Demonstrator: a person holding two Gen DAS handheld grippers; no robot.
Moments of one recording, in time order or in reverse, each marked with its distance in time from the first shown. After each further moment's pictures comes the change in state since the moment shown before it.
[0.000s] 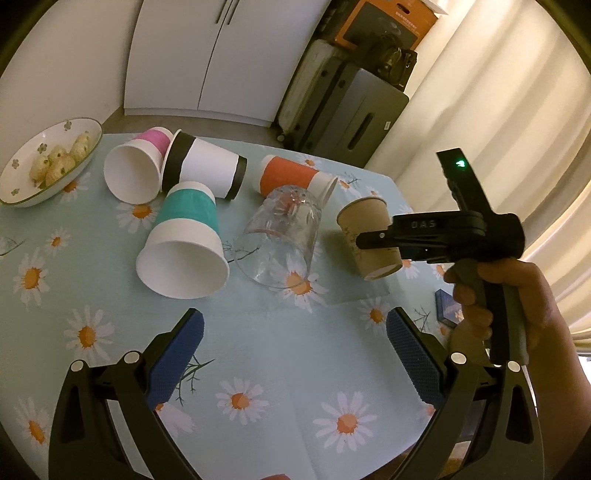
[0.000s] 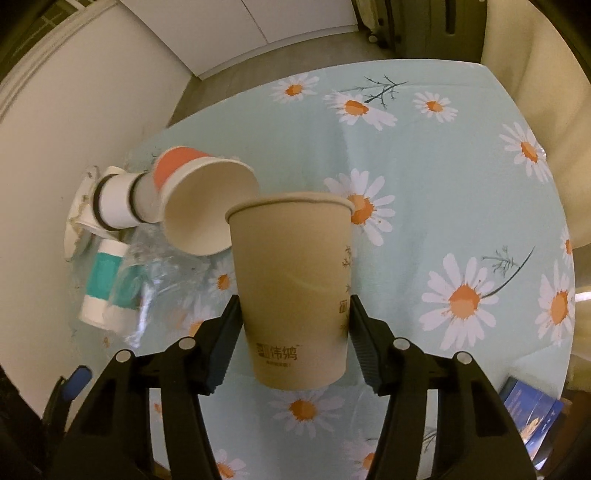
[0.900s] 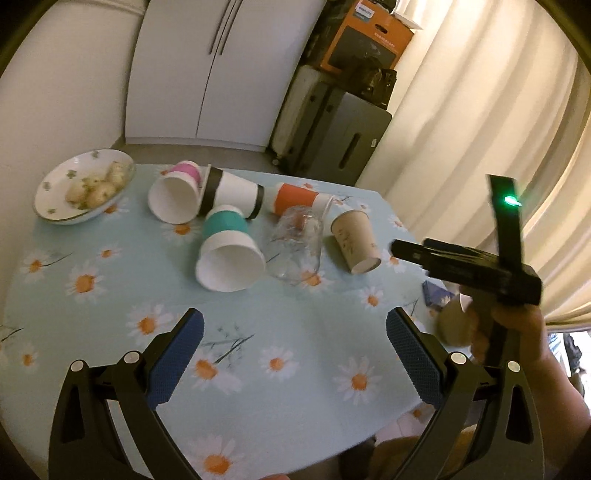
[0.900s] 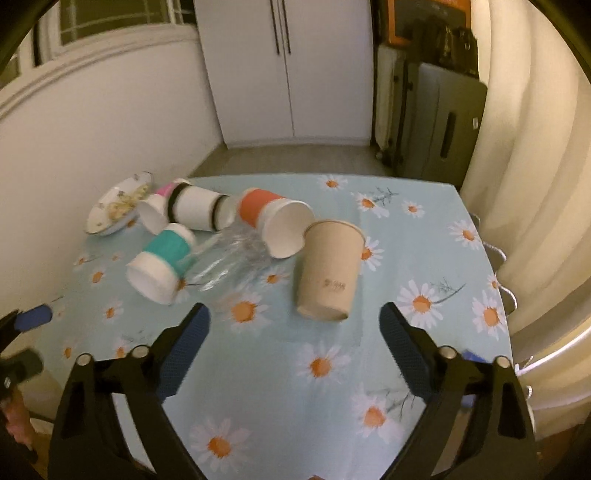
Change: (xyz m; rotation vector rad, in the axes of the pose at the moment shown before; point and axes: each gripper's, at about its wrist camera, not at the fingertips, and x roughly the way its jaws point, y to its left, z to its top) left arm -0.072 0.016 -0.019 0.069 -0.086 -0.015; right arm -0.063 0.058 -0.086 -0.239 -0.369 -0.177
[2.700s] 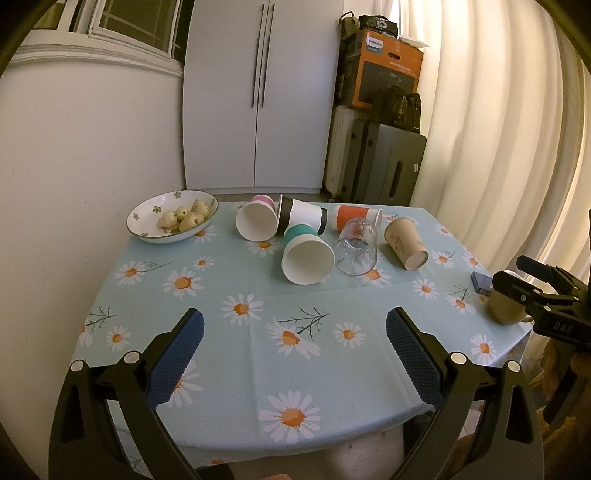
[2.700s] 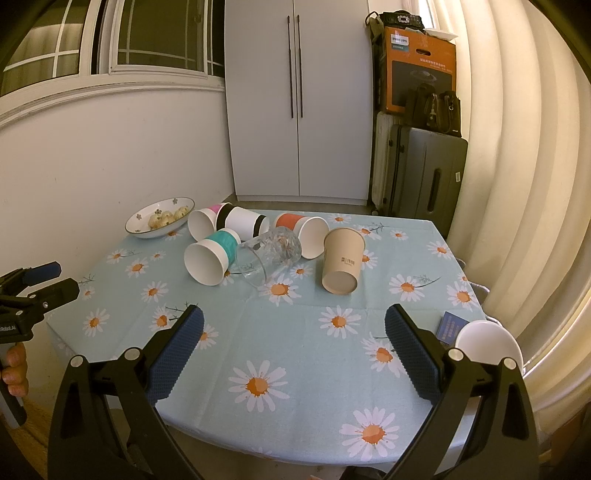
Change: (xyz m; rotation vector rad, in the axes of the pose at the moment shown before) left arm -0.082 -0.002 -0.067 0.097 -0.206 0.280; right arm -0.114 0.050 -0.125 -0.074 -0.345 -0.021
